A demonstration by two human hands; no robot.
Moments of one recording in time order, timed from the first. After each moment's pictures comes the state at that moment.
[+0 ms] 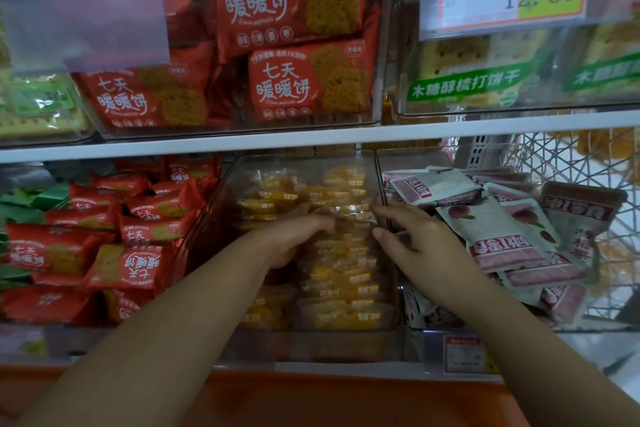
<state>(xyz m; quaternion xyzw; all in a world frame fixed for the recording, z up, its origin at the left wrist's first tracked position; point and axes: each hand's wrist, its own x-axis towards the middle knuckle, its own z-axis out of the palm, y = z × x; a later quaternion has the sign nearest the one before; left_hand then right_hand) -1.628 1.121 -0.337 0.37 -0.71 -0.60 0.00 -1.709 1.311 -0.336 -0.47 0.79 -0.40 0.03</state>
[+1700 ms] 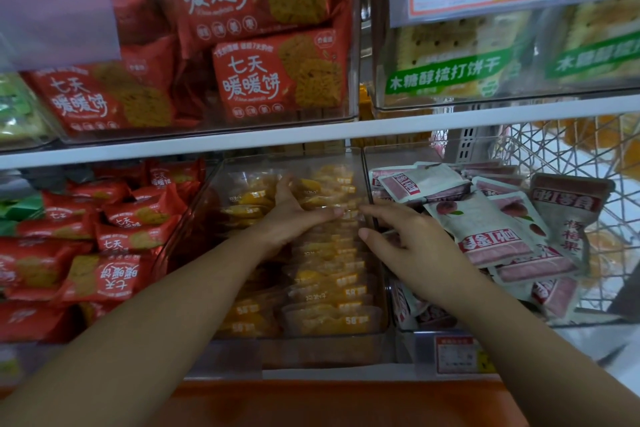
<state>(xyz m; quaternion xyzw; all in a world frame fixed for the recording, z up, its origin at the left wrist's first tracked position) -1.642 1.116 -0.341 0.29 -0.80 -0.51 0.12 -1.708 1.314 -0.329 -0.48 0.78 -0.39 0.02</state>
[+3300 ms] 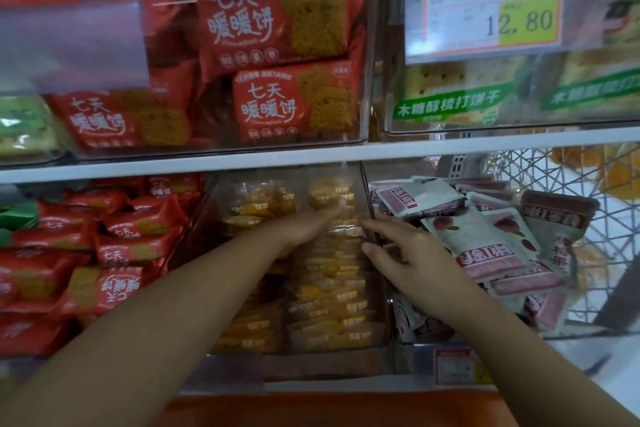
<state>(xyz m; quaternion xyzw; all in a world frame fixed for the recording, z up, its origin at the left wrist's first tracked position) -1.660 1.116 -0.333 0.29 -0.80 -0.53 -0.03 -1.709 1.314 -0.331 -0.49 0.78 -0.39 0.03</state>
